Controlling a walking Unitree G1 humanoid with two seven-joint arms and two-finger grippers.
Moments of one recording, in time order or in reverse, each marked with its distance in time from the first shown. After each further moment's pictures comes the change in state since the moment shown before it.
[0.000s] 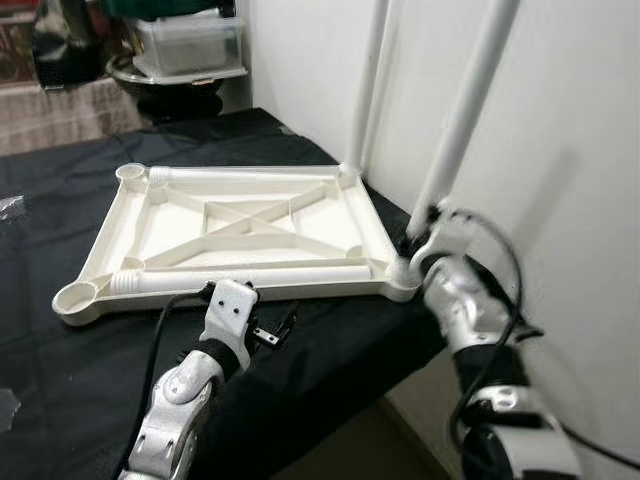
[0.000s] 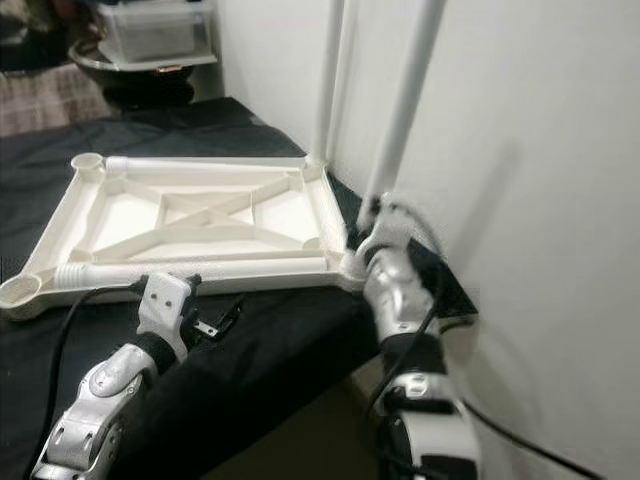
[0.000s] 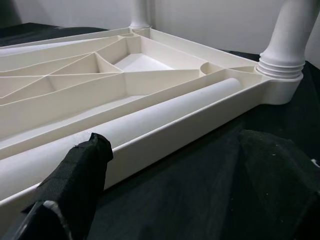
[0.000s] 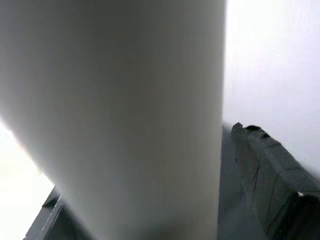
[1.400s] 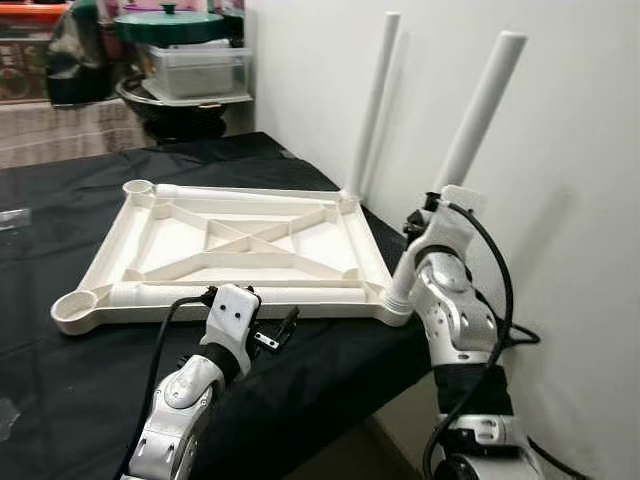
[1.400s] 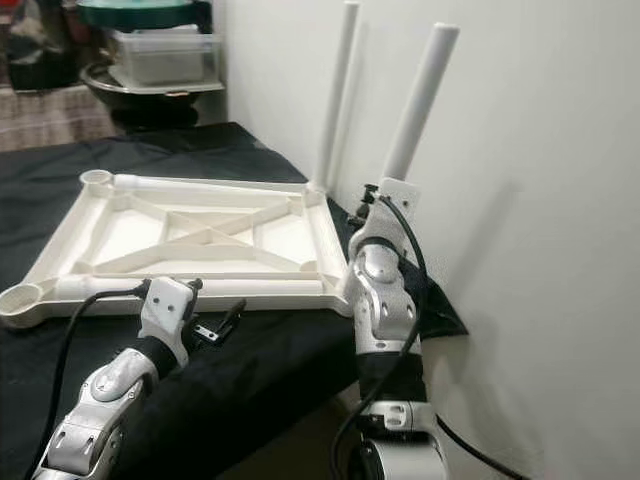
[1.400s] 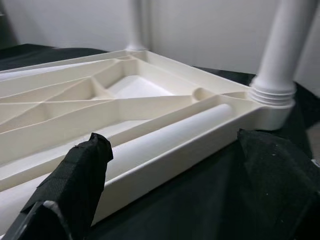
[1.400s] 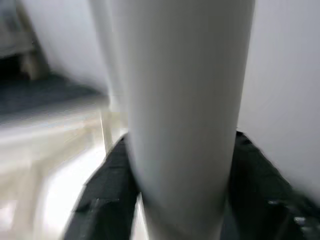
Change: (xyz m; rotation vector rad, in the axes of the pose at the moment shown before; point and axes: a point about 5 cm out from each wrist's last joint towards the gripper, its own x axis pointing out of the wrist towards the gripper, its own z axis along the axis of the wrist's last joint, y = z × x) left arm 0.000 -0.001 0.000 0.006 0.002 -0.013; right arm -0.022 0.040 -0.034 0.017 0.153 -0.220
